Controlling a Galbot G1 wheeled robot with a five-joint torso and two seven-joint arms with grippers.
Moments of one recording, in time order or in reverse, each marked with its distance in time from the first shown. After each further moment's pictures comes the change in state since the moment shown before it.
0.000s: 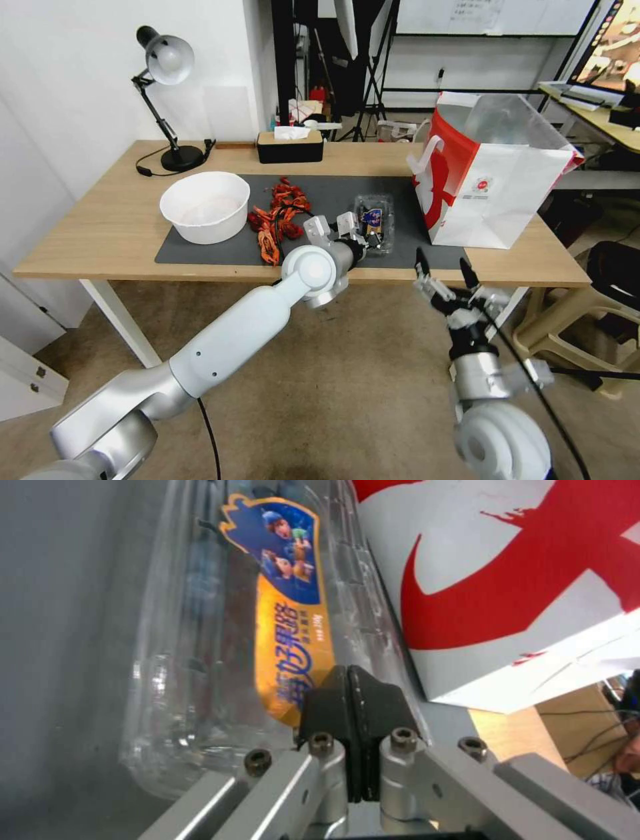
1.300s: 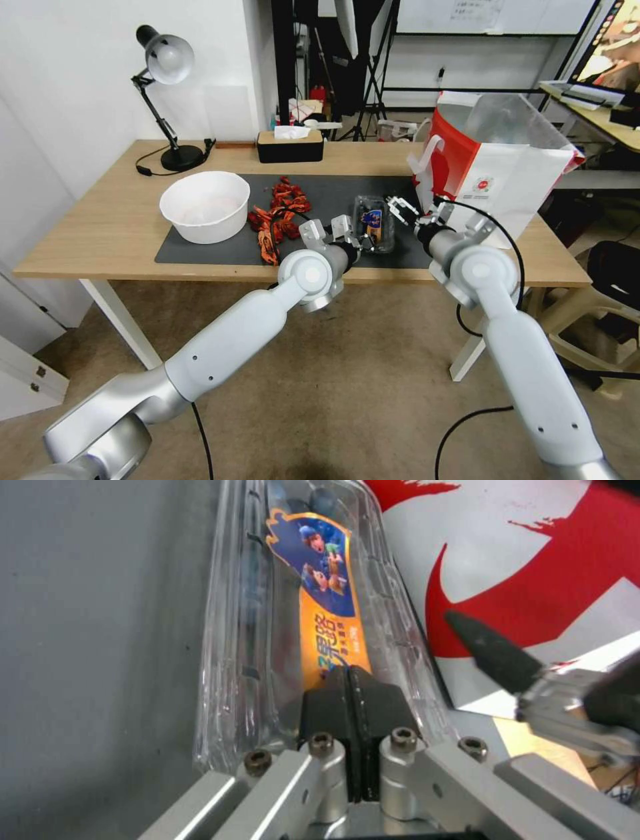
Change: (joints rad) left arm 0.009 0.020 0.002 0.000 0.017 -0.023 0.005; right arm 0.755 -0.112 -0.136 -0.449 0.748 -0.635 0.467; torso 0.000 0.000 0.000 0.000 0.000
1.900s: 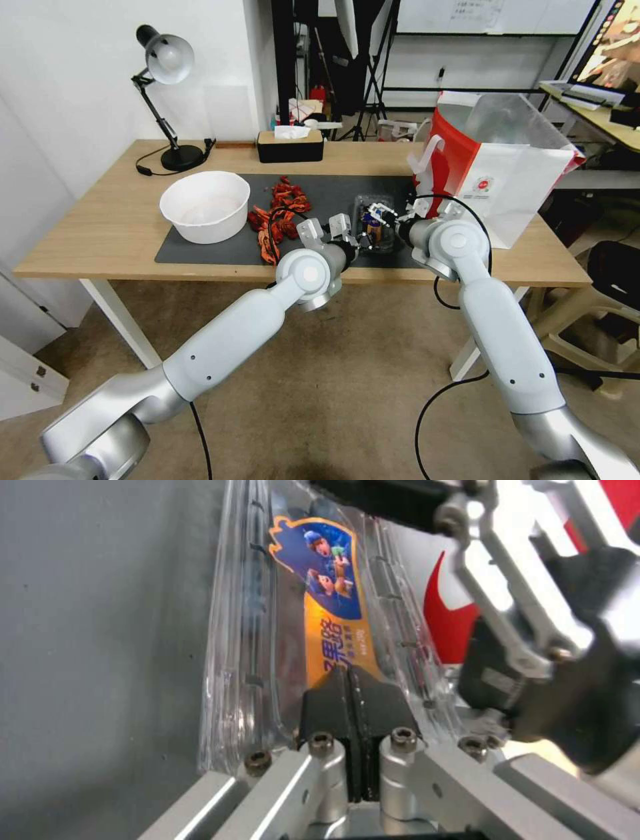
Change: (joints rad) left arm 0.002 0.004 -0.004 -0.005 0.000 -0.007 0.003; right arm 0.131 0.065 -0.064 -0.143 0.078 -0.113 0.167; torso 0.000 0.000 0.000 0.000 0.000
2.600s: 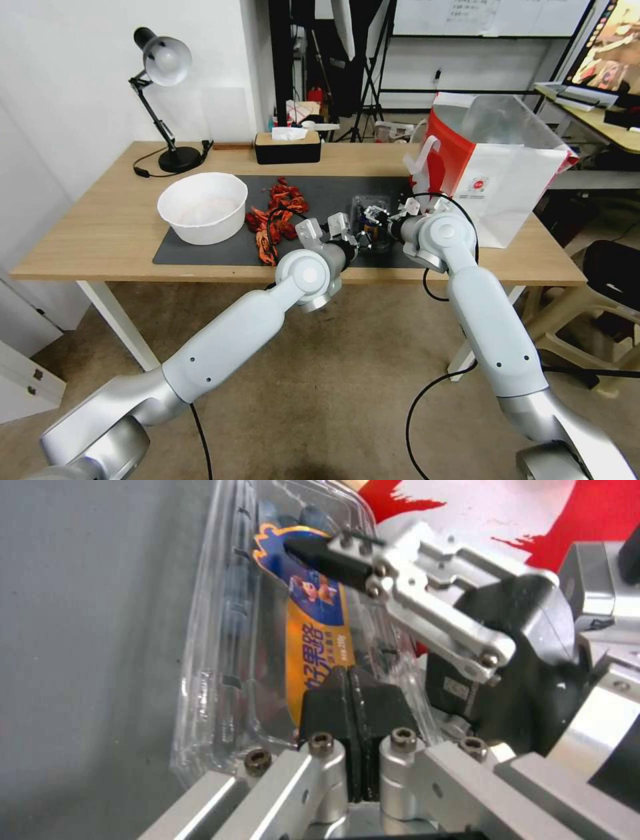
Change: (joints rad) left arm 0.011 0.003 -0.010 -0.012 0.012 -0.014 -0.004; right arm 0.013 0.013 0.000 -0.052 0.026 -0.029 0.009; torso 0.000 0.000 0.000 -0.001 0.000
